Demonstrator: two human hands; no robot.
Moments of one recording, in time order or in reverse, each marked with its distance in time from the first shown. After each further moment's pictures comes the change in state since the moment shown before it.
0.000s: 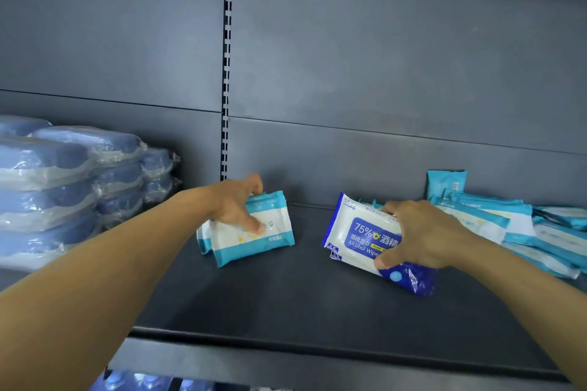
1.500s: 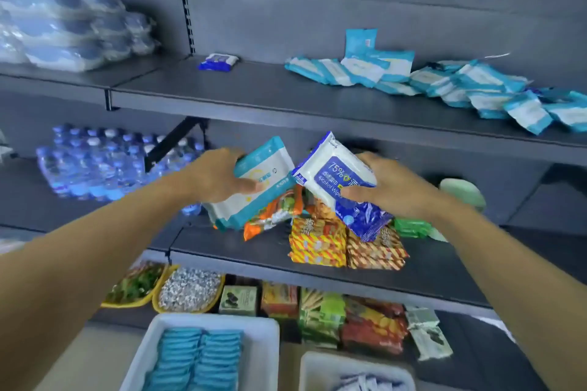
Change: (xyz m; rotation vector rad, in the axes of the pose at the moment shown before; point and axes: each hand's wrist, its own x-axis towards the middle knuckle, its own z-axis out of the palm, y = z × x) left_hand -0.290 0.250 0.169 -0.226 0.038 -0.162; right_hand -0.278 0.177 0.073 0.519 -0.159 -0.254
